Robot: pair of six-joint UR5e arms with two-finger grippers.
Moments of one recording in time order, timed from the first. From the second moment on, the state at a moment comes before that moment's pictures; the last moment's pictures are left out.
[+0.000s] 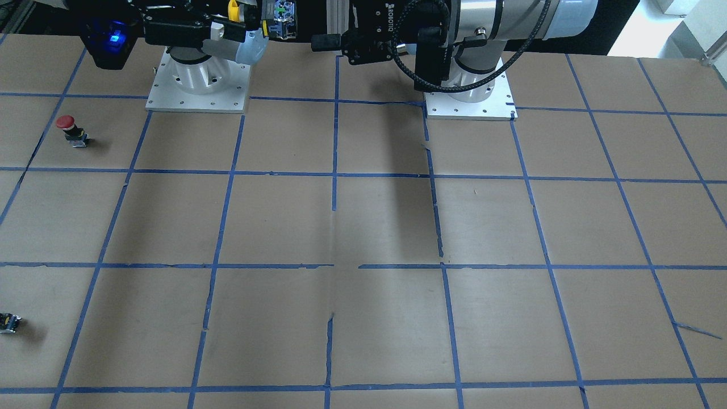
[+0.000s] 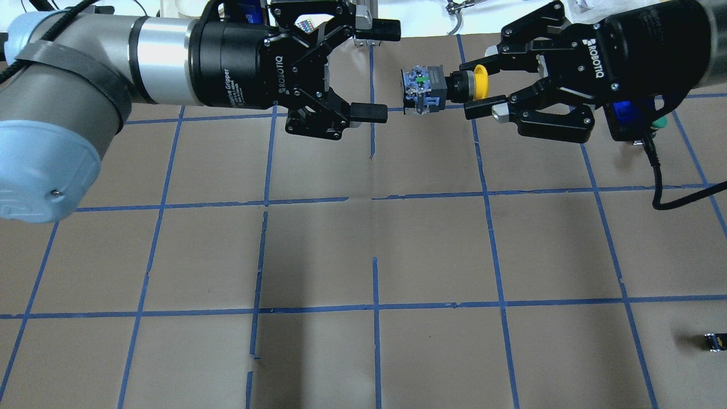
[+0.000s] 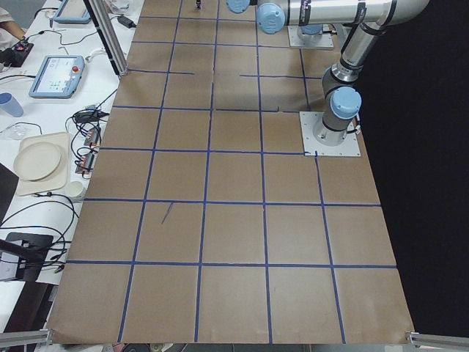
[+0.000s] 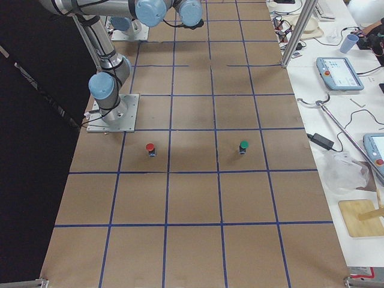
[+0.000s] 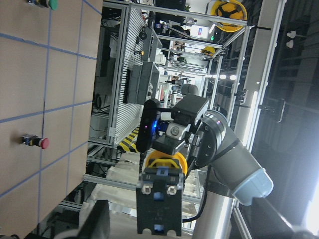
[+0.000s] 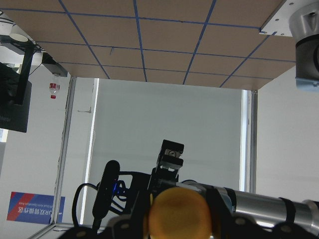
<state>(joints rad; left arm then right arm) -1.59 -1.48 -1.77 -1.53 0.18 -0.08 1.25 -1.70 1.59 -0.69 -0.45 0.64</state>
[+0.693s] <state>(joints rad) -1.54 -1.50 -1.69 -1.37 0.53 -0.21 1.19 -1.70 1.58 -0.94 -0.86 0.59</state>
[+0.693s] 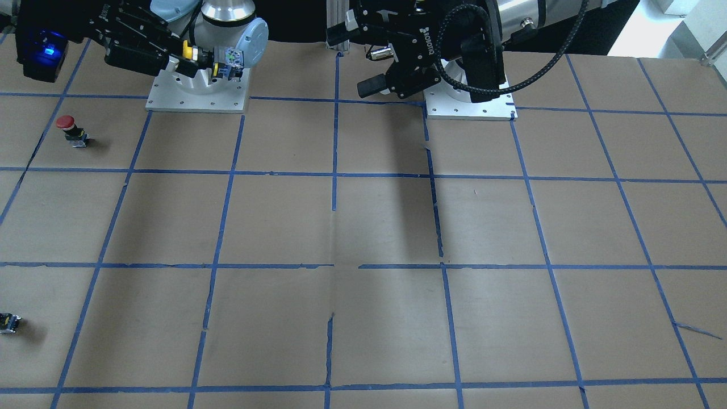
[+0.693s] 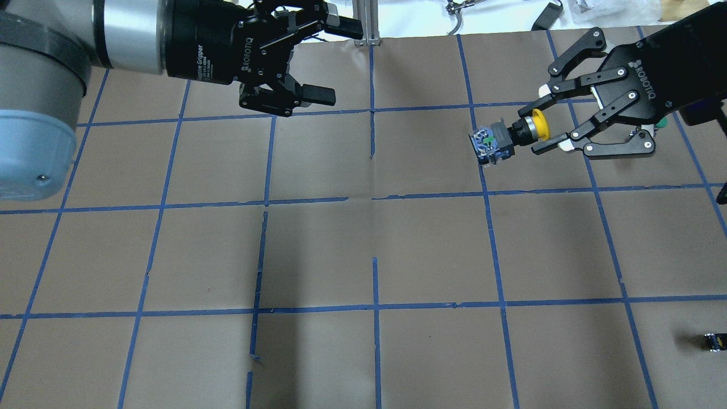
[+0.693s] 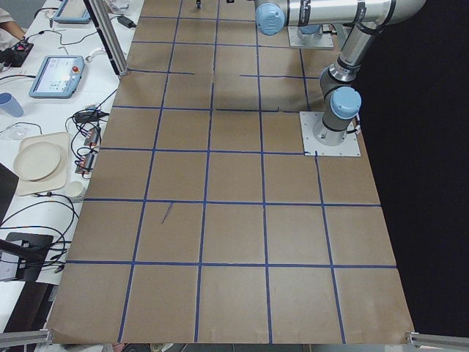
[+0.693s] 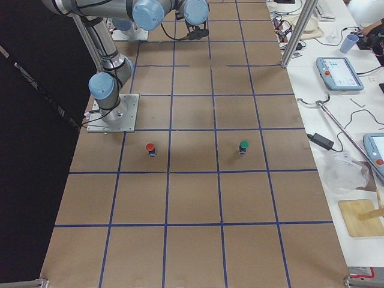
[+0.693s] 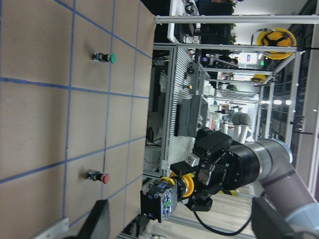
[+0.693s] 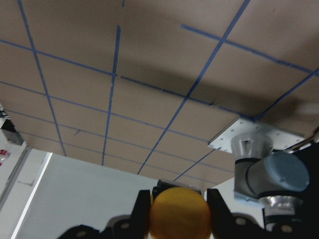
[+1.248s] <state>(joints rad) -1.62 -1.55 -1.54 -1.46 1.22 -0.19 1.18 -1.66 1.62 -1.19 -1.39 0.04</state>
